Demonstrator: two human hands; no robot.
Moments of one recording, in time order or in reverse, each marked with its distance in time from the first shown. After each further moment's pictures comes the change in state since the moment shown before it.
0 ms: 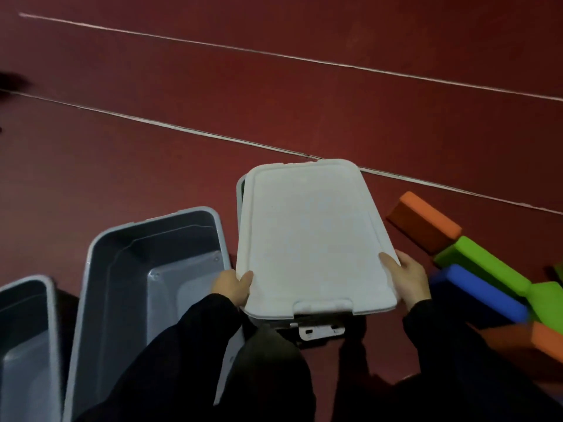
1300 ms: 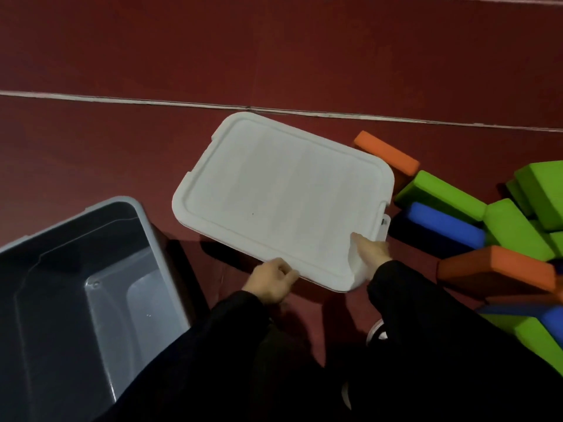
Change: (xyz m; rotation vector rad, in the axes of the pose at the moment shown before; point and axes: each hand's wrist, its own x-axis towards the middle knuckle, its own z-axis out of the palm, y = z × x) left_hand -0.007 0.075 0.148 0.145 -0.432 0.308; right_hand 0.055 0.083 -0.001 0.181 0.223 0.559
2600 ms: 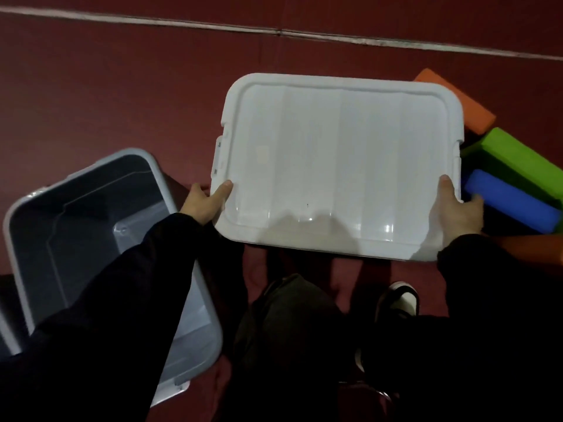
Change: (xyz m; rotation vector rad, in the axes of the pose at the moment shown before) left_hand 0.073 -0.093 -0.153 -0.300 0.419 -0.336; right_hand 0.054 -0.040 -0.037 -0.228 0.230 -0.163
